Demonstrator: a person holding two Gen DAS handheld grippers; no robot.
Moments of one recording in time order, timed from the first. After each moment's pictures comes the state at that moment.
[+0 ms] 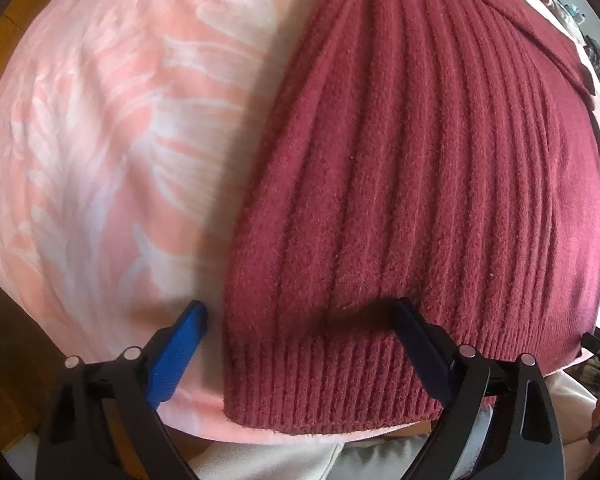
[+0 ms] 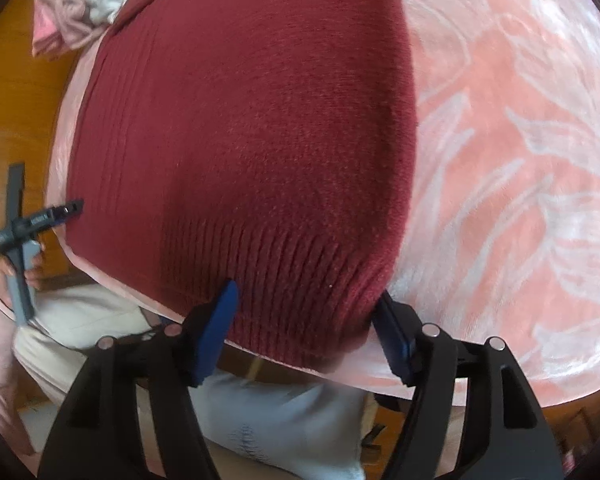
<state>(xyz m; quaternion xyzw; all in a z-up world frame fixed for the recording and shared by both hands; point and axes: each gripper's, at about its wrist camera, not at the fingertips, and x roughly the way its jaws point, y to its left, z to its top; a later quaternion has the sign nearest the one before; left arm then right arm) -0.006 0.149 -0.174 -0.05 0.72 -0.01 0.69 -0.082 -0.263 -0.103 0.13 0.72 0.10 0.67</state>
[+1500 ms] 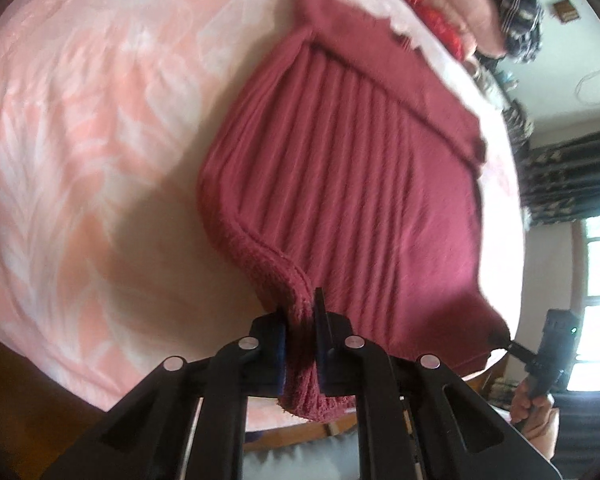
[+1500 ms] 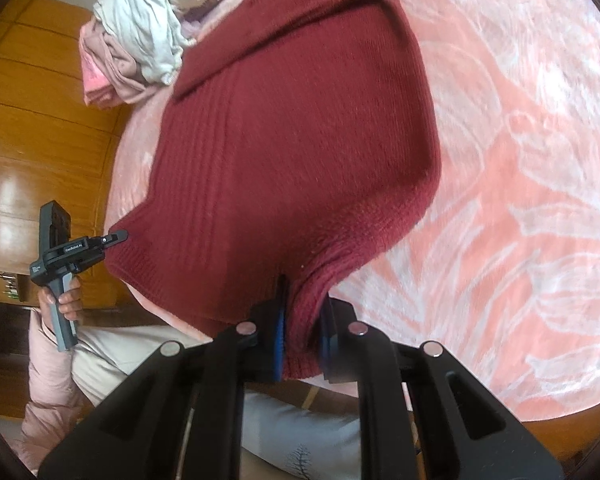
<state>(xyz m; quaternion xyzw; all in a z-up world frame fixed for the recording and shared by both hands) -0.023 0.129 -0.132 -0.23 0.63 -0.13 0.73 -0.049 -0.290 -0.037 0.24 0.62 0.15 0.73</state>
